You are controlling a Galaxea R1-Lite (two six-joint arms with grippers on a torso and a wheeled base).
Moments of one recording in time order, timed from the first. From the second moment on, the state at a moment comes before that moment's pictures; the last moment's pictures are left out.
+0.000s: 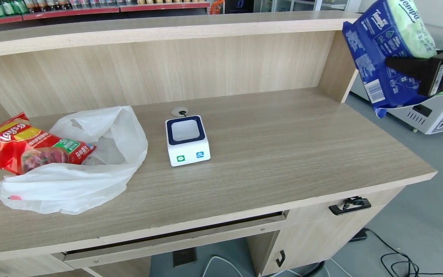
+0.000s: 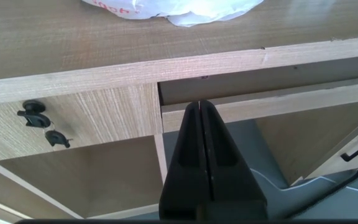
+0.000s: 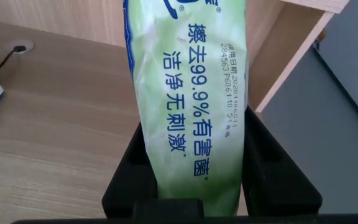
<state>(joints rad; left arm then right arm) 0.00 0.00 0.00 -0.01 -0.03 0.00 0.13 1.37 -1.15 -0.29 0.15 -0.28</state>
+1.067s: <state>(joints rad) 0.00 0.00 0.00 -0.01 -0.03 0.00 0.36 1.43 -1.41 -0.25 0.45 -0.03</state>
